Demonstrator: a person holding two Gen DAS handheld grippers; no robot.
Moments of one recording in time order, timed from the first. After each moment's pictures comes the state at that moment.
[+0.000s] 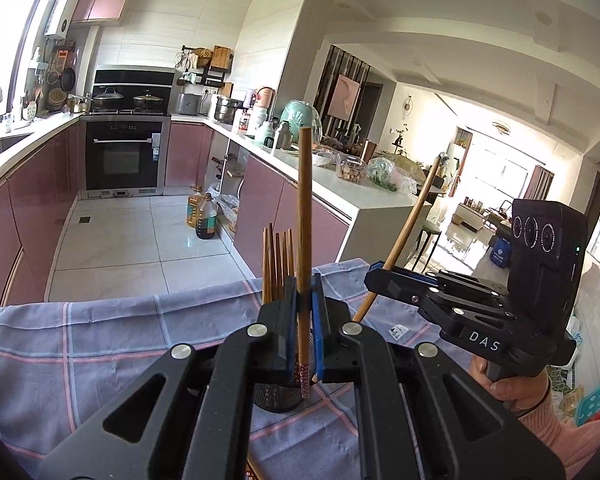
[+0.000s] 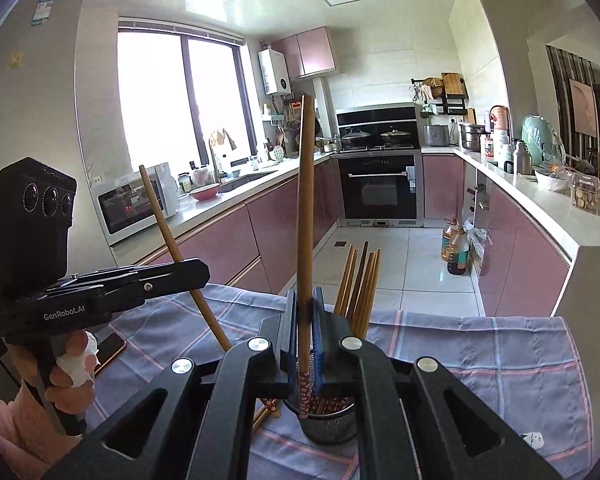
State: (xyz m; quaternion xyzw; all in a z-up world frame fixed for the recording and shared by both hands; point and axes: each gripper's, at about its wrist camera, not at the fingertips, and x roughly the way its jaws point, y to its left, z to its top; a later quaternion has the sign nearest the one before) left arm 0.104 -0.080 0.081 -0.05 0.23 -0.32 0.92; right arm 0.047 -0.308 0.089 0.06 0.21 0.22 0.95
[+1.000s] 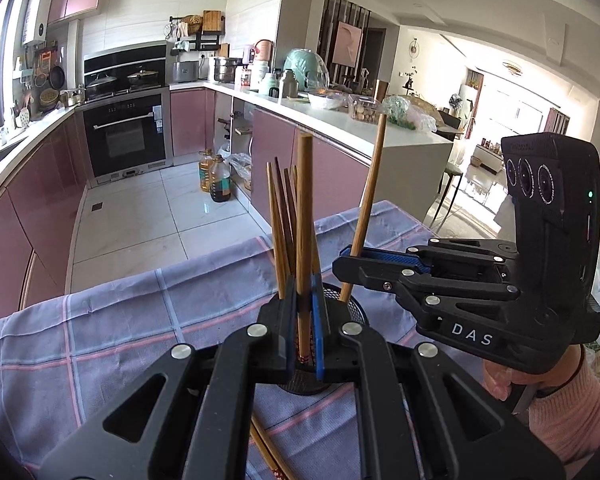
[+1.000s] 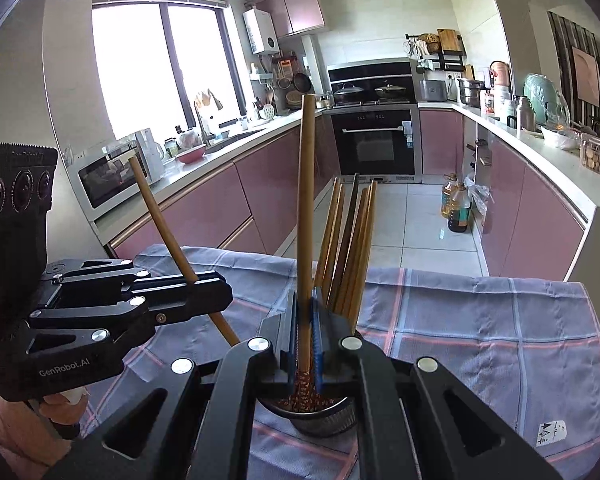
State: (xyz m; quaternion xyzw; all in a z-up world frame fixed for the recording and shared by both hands) left arm 0.142 -0.129 0.044 0.04 0.31 -0.30 0.90; right arm 0.089 -0.288 0.039 0.06 0.30 0.22 0.92
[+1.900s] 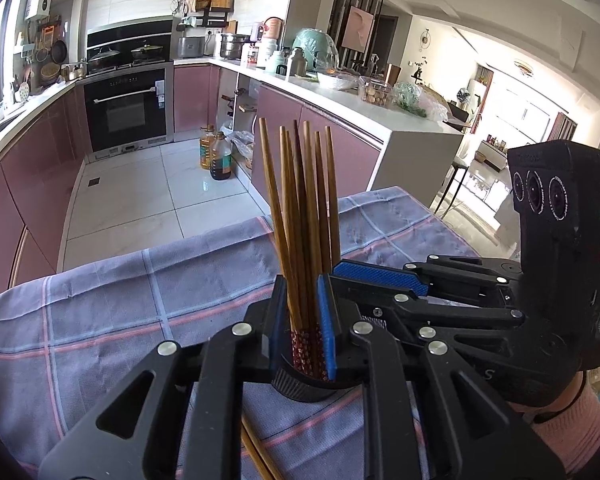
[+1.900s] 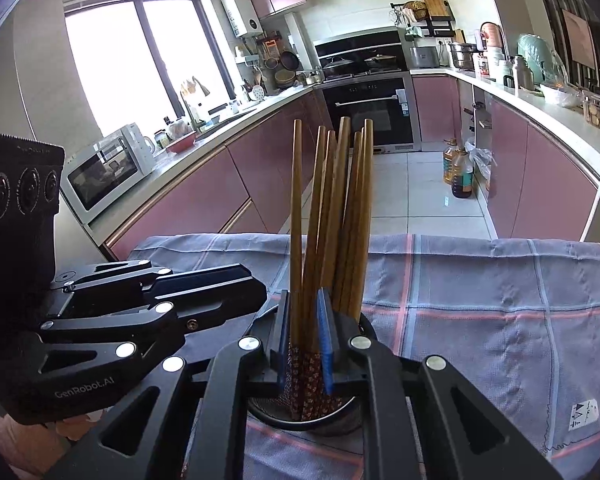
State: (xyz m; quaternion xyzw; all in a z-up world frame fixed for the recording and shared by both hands) left arm 0.172 -0.142 0.018 0.02 0.35 -0.29 0.89; right arm 0.111 -0.290 0.011 0.10 0.34 0.22 0.91
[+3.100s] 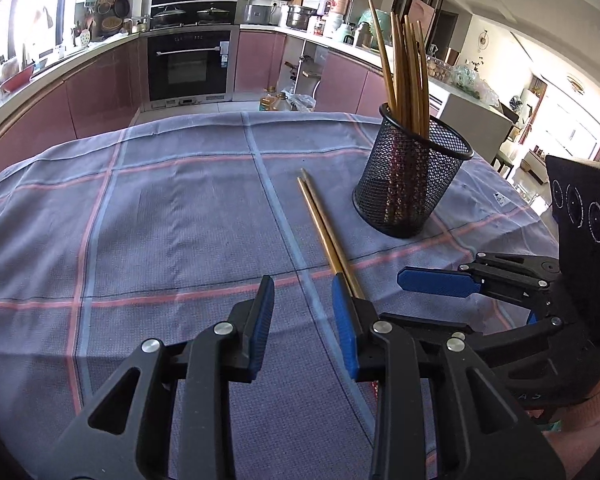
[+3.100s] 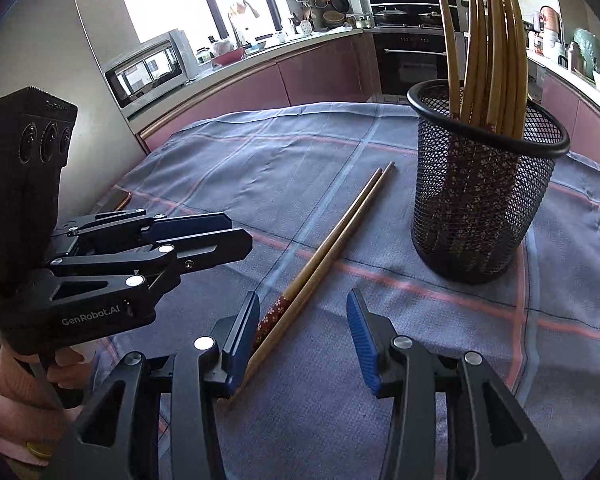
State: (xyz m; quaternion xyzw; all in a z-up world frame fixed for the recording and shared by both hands) left arm 0.082 -0.038 -0.089 0.00 0.40 -0.19 0.90; right arm 0.024 -0.200 -0.067 0.02 0.42 0.27 0.87
